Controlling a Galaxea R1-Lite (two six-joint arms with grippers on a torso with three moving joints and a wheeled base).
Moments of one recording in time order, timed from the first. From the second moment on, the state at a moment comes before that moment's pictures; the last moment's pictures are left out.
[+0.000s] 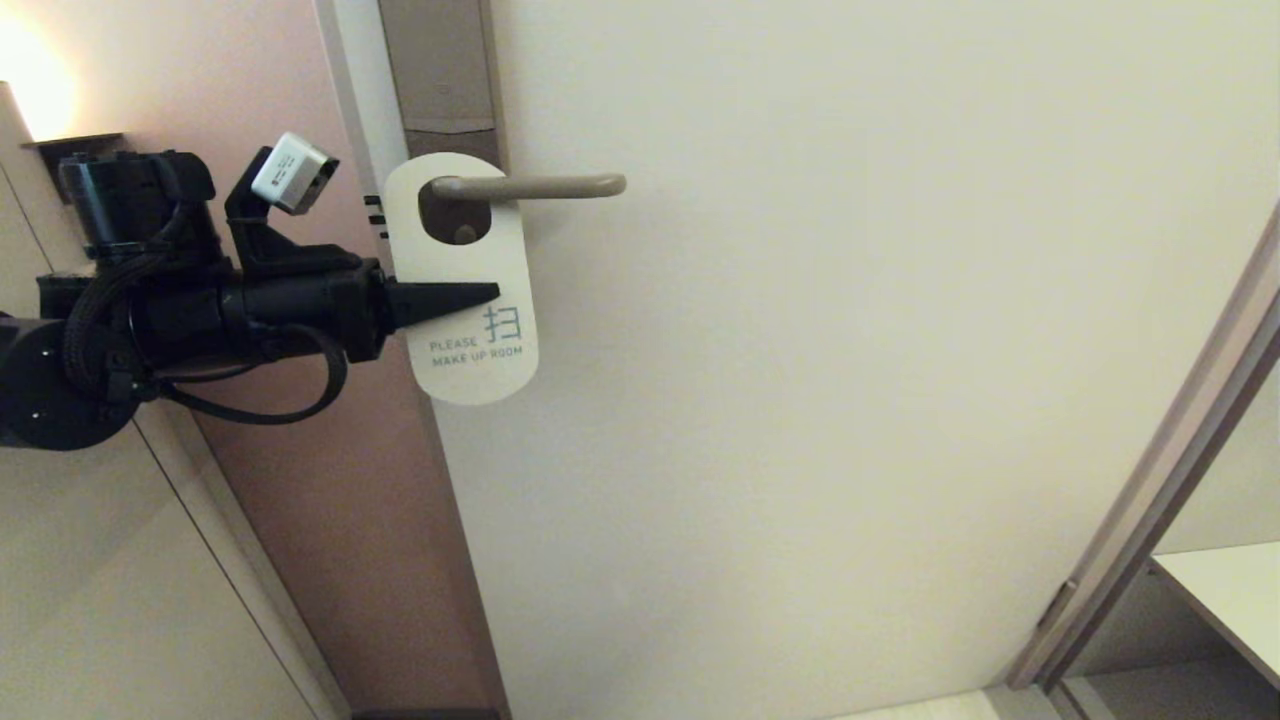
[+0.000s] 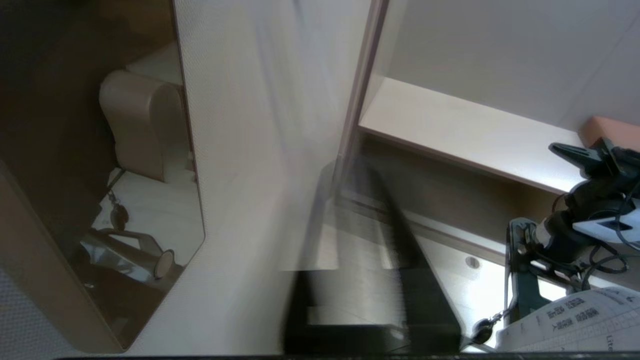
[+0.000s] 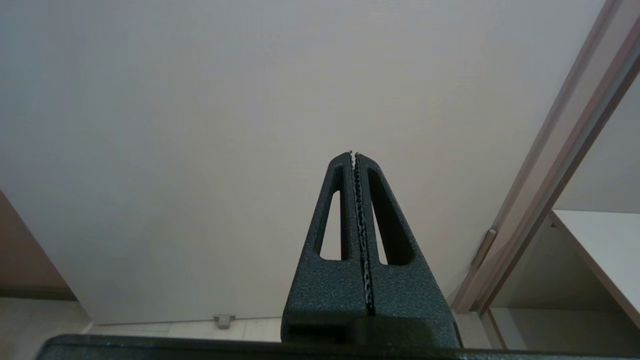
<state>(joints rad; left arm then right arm) -0.11 1.72 -1.10 -0.52 -1.08 -0.09 0.00 0.00 0.00 0.00 0.02 -0.01</state>
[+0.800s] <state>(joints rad) -0.18 1.68 -1.09 -0.51 -0.89 -0.08 0.00 0.00 0.00 0.00 0.02 -0.01</state>
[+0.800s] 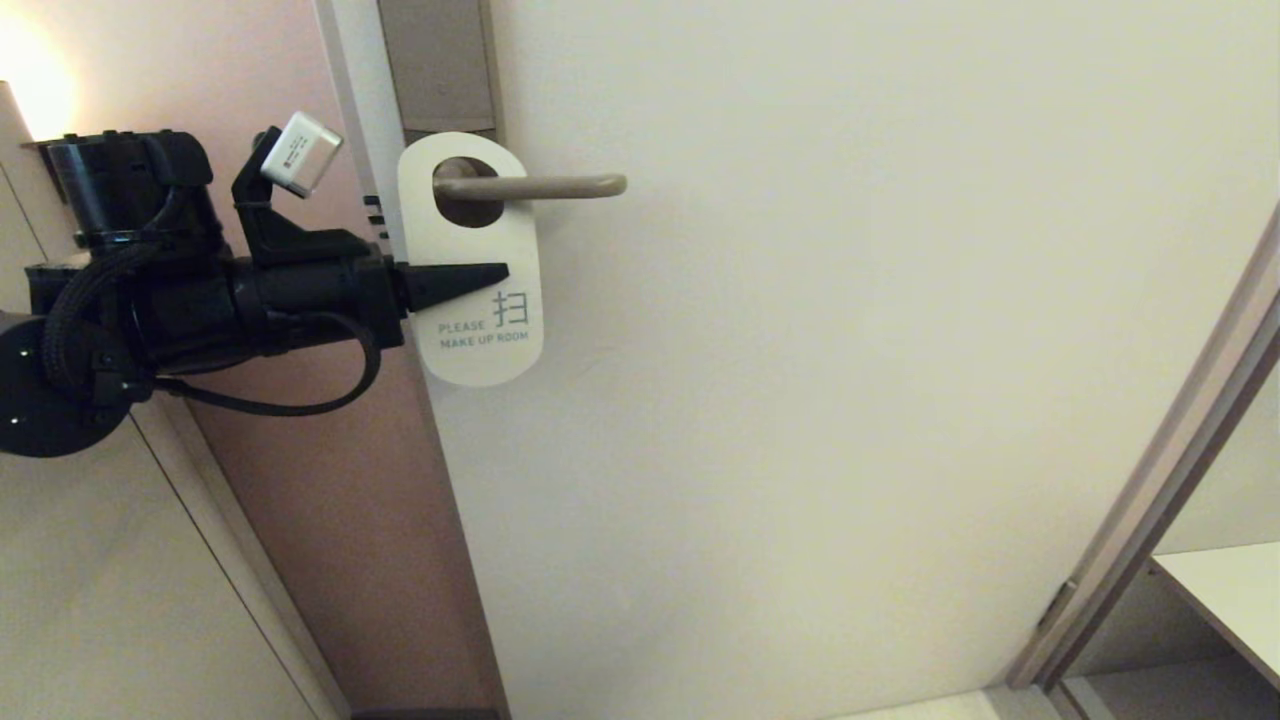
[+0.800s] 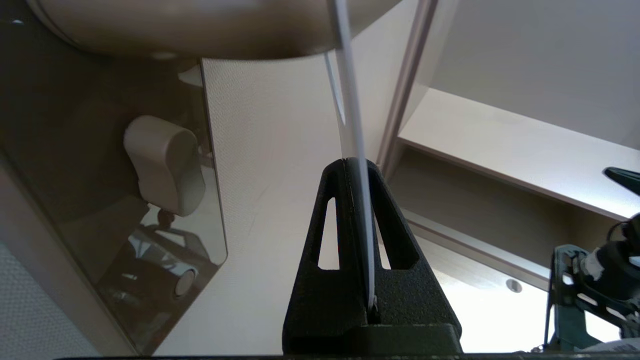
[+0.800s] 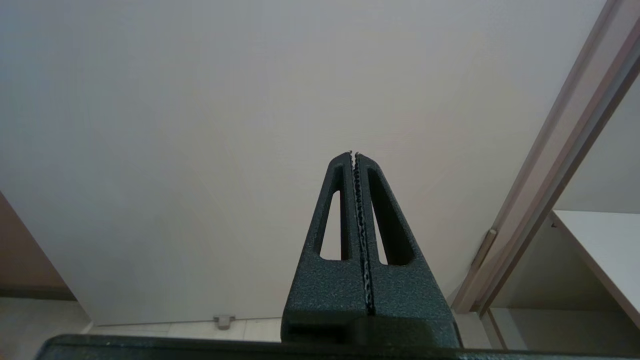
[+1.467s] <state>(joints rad) -0.26 1.67 -1.07 -0.51 -0.72 -0.03 0.00 0.00 0.00 0.00 0.02 -0.01</state>
